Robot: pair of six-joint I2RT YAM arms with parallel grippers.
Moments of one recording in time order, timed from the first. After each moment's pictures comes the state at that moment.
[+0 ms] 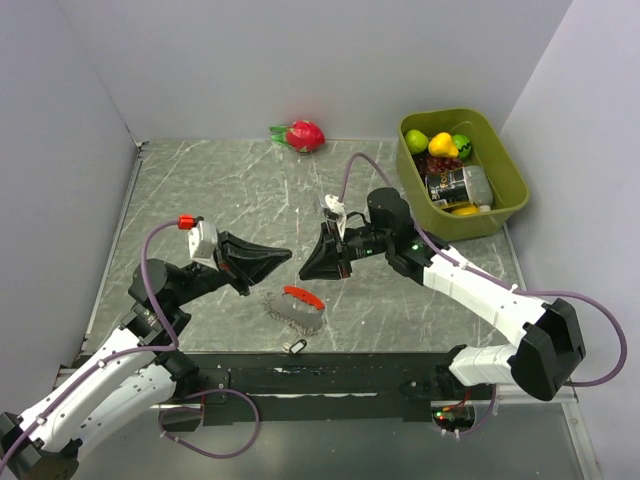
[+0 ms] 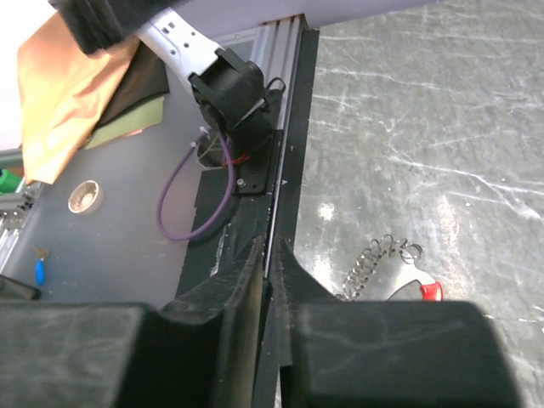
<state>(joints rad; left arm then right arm) -0.66 0.64 0.61 0.42 0.54 -0.38 0.69 1.28 1.01 -0.03 -1.03 0.04</state>
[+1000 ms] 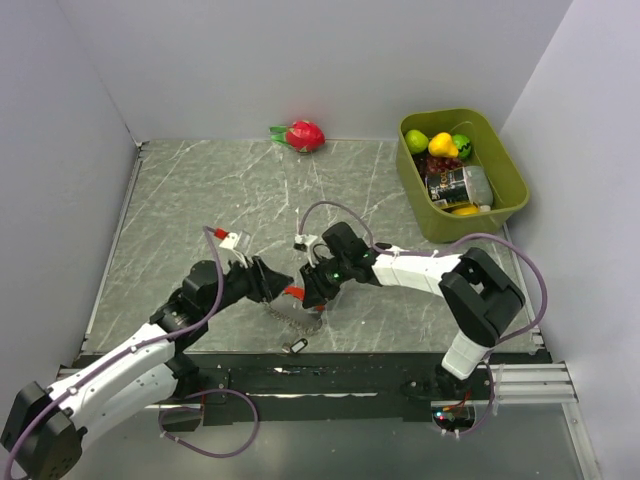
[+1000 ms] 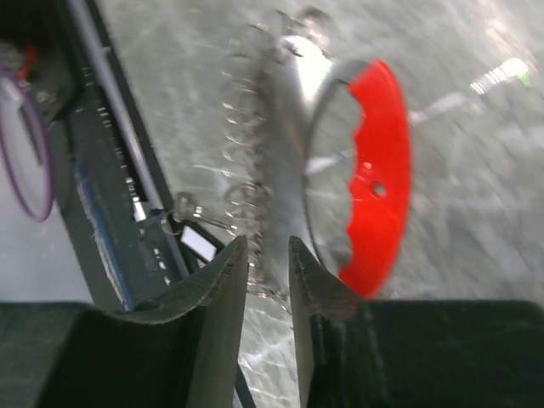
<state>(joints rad) -0.66 0.74 0.37 0.17 0.18 -0.62 0.77 1.67 0.93 -0.15 -0.62 0.10</state>
